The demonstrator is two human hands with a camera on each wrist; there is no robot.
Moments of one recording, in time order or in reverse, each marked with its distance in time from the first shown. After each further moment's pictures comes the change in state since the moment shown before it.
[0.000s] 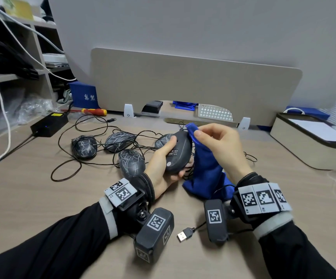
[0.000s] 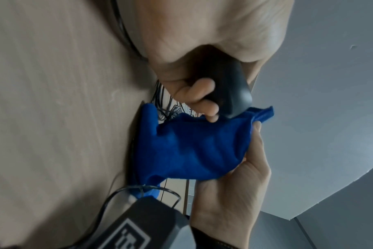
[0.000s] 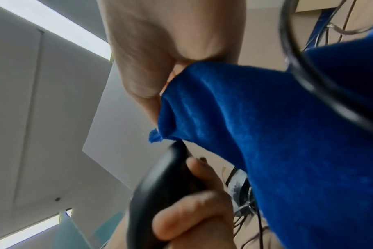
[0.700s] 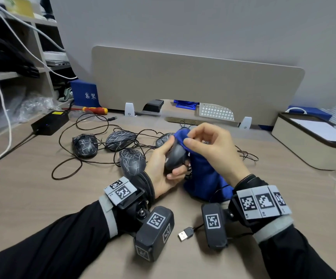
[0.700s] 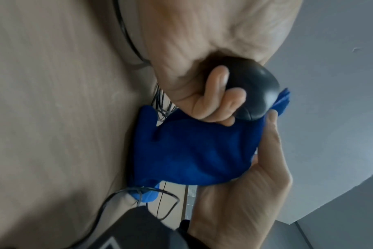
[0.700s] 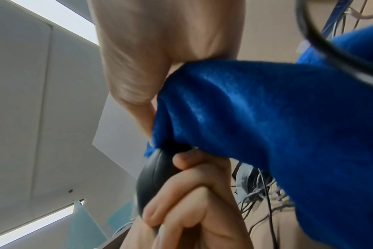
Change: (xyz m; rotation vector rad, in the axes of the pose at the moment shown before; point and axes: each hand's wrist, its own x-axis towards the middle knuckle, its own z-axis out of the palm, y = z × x) left_hand -0.003 0.002 -0.002 -0.178 -0.145 -0.086; right_hand -0.009 -0.008 0.008 -0.021 -0.193 -0.110
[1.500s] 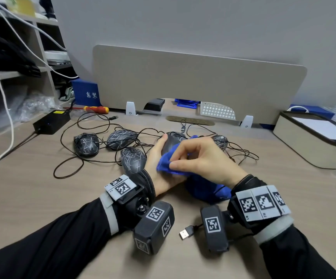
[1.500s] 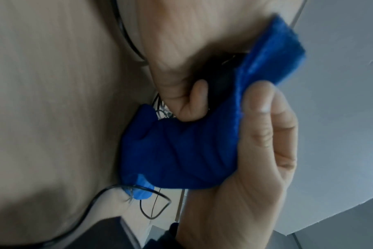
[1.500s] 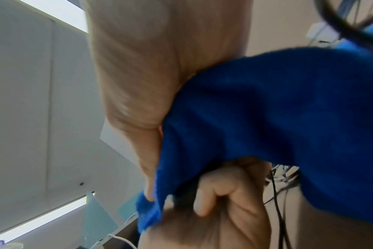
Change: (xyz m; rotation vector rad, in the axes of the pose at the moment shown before) left_hand -0.003 0.001 -0.001 -0.108 0.025 -0.026; right_hand -0.008 -0.005 0.011 -0.078 -0.381 0.048
